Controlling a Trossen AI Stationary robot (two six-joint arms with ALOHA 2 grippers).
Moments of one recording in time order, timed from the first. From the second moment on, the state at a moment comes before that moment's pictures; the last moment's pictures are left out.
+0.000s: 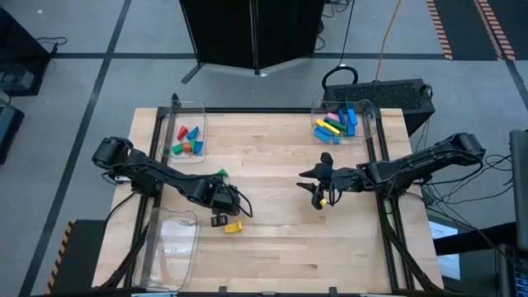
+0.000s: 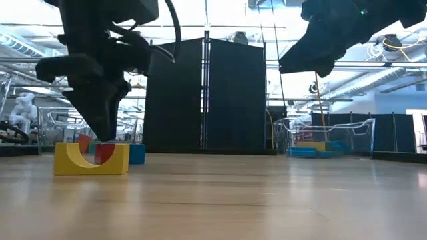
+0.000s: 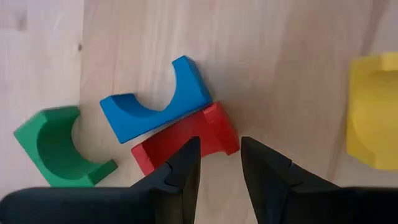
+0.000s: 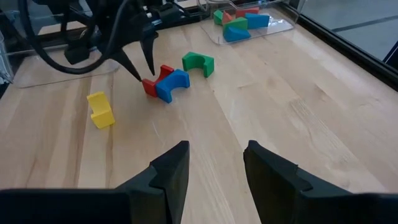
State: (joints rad) left arm -0.28 1.61 0.96 -0.74 -0.17 -0.40; right arm 0.22 1.12 0.59 0.04 0.40 0.35
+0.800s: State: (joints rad) left arm -0.27 1.62 0.94 -0.65 -0.18 -0.63; right arm 0.22 1.12 0.59 0.03 0.40 0.35
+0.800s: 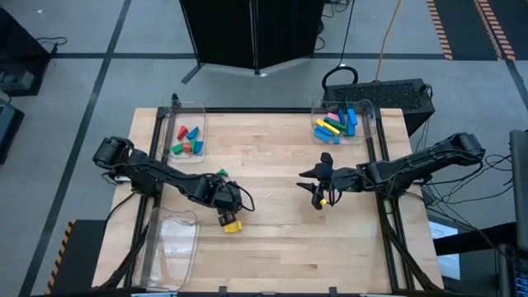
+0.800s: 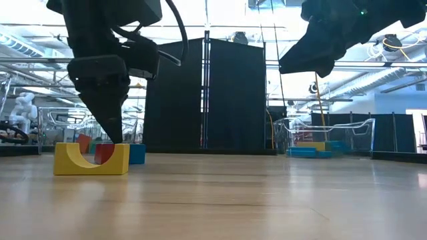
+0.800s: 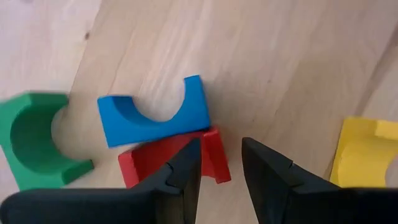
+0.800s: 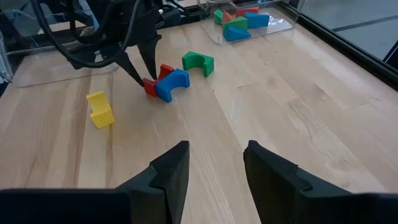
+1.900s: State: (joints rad) left arm -0.25 1.68 0.93 -0.68 -0.20 -0.74; right arm 0.23 1.12 0.59 0.03 0.40 0.36
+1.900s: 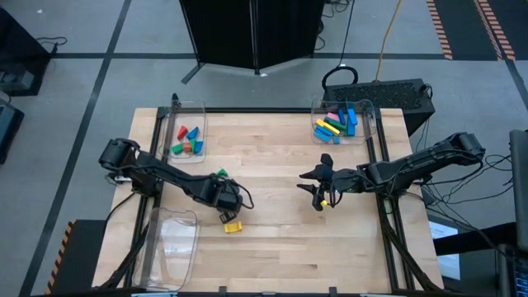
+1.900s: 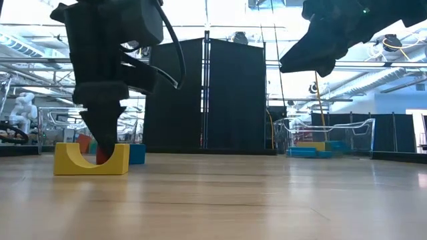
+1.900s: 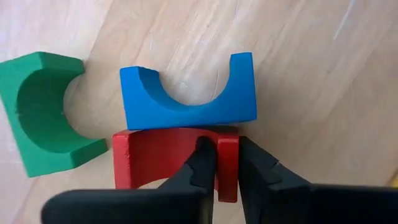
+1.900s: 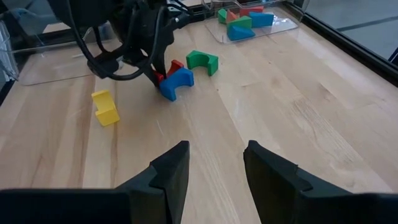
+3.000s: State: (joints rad) left arm -0.54 1.36 1.29 -1.34 0.11 -0.98; right arm 0.23 1.12 0.59 0.01 0.39 0.35
